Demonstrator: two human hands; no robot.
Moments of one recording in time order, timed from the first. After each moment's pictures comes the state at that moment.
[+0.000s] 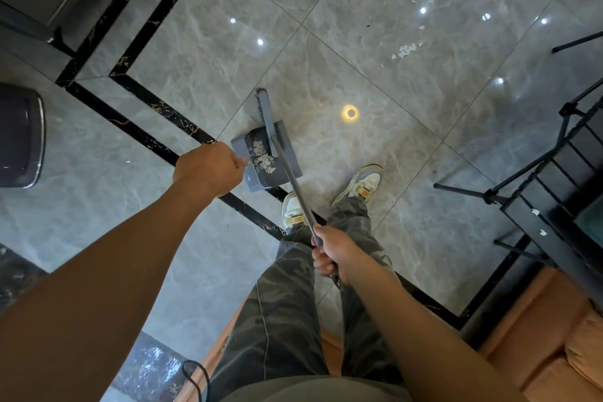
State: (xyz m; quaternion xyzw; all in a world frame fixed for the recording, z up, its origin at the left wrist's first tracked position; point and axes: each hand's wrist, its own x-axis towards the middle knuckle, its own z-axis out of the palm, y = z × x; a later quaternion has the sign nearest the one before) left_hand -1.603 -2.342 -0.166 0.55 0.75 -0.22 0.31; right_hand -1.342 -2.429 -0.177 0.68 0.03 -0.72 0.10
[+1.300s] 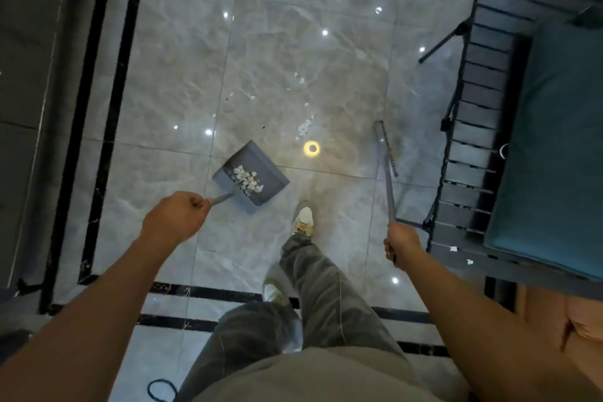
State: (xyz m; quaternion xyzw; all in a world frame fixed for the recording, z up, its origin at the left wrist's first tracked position) left_hand -1.436 -1.991 -0.099 0.64 0.67 -0.18 0.34; right_hand -1.032 -2.180 -0.163 0.85 -0.11 -0.50 -0.13
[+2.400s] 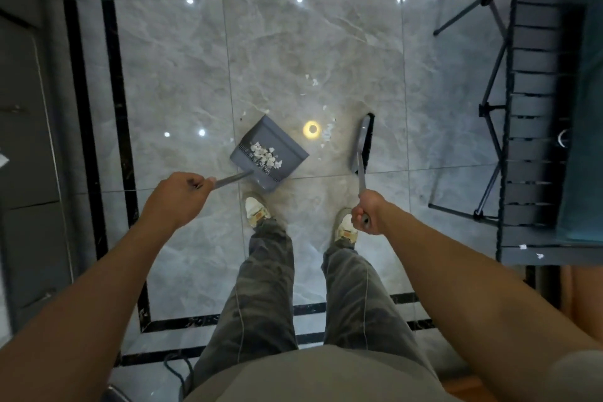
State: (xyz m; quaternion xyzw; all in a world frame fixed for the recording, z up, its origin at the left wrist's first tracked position) left_hand -1.493 -1.722 -0.123 0.67 0.60 -0.16 0.40; right_hand -1.171 -1.929 -0.195 0.71 -0.28 -0.63 -0.16
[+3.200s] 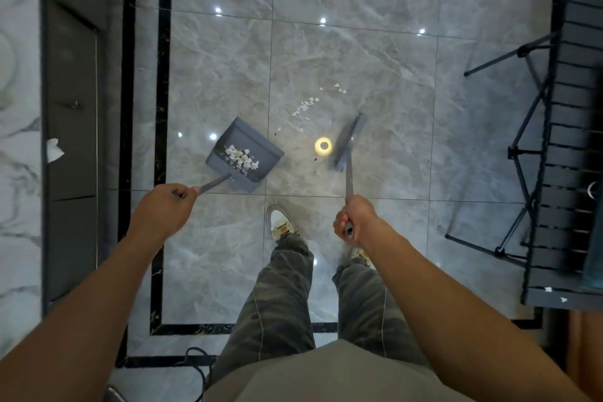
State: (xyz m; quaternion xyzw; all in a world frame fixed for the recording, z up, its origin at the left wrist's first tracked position) left_hand -1.628 -1.646 -0.113 0.64 0.66 -0.13 0.37; right_hand -1.303 -1.796 -0.136 0.69 -0.29 -0.60 -0.26
